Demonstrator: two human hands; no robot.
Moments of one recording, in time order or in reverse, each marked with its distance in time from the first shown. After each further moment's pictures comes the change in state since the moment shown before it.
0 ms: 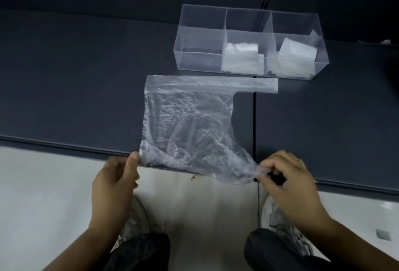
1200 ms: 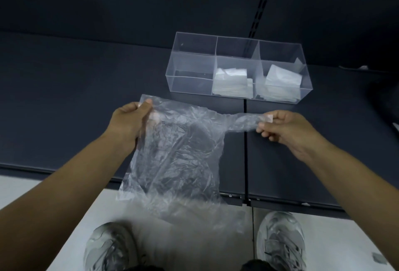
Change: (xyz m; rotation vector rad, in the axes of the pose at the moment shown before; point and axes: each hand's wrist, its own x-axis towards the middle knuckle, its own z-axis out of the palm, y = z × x) left_hand 0.142 0.090 0.050 -0.505 -0.250 -0.163; right_hand 0.145 0.028 -0.036 0.678 -0.110 0.554
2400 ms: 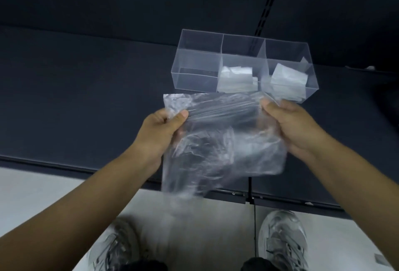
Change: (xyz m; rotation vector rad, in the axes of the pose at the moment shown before) left_hand -0.074 0.011 0.034 0.084 -0.175 0.056; right_hand -0.025 -0.030 0.022 0.189 -0.128 -0.094
